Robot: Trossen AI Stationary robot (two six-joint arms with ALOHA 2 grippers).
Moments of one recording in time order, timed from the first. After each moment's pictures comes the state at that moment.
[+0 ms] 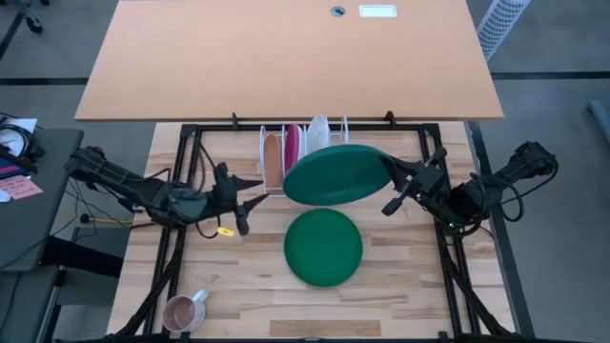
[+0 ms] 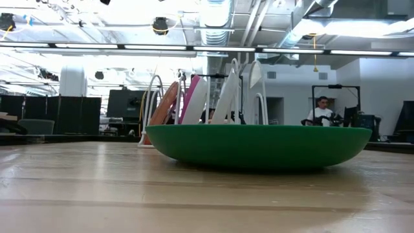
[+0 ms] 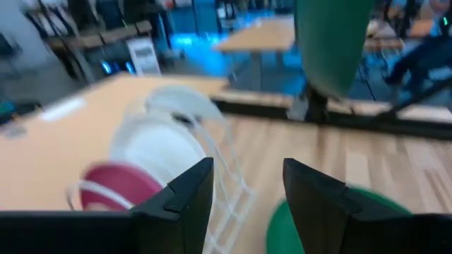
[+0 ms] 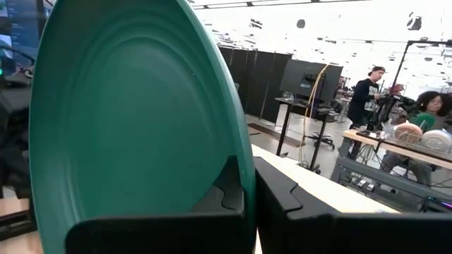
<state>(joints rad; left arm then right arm) -0.40 0.97 0.85 -0.06 -0.84 -0.06 0.55 1.05 1.00 0.48 1.32 -0.53</state>
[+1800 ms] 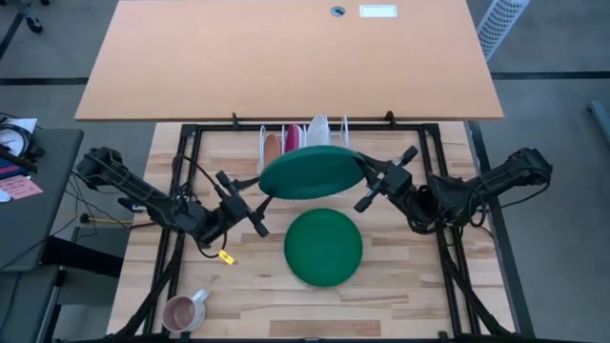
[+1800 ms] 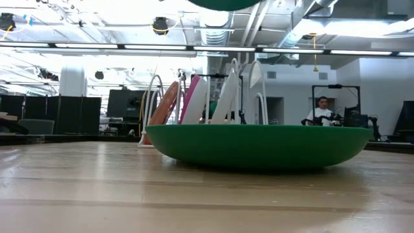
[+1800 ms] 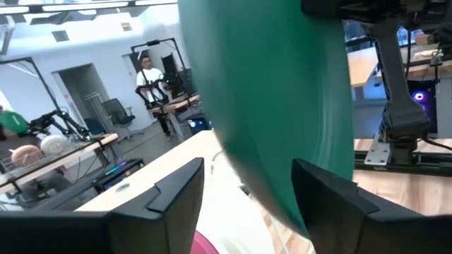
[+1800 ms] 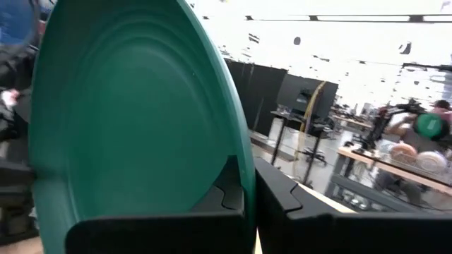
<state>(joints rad) -0.49 1.21 0.85 0.62 -1.20 0.49 0.39 1.22 1.00 0.63 1.12 -0.55</state>
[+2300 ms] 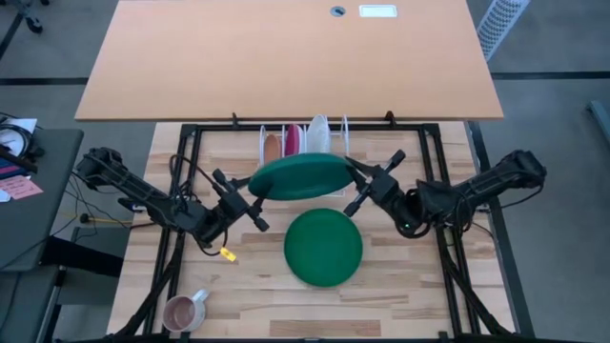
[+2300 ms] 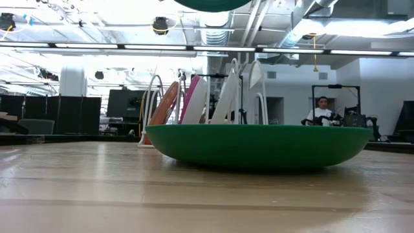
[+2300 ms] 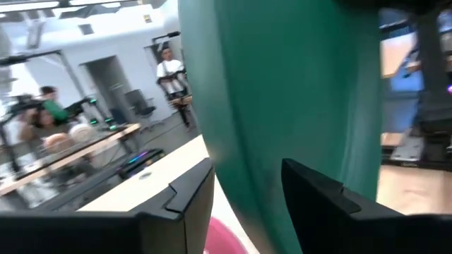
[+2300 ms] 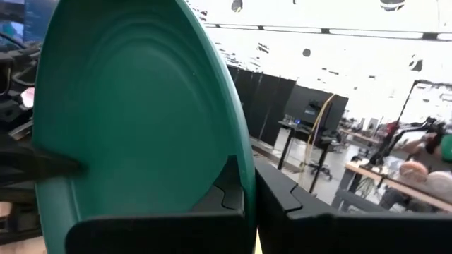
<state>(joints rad) -0.49 1.21 0.85 0.62 -1.29 0.52 0.38 1.32 1.04 0.70 1.09 -0.63</state>
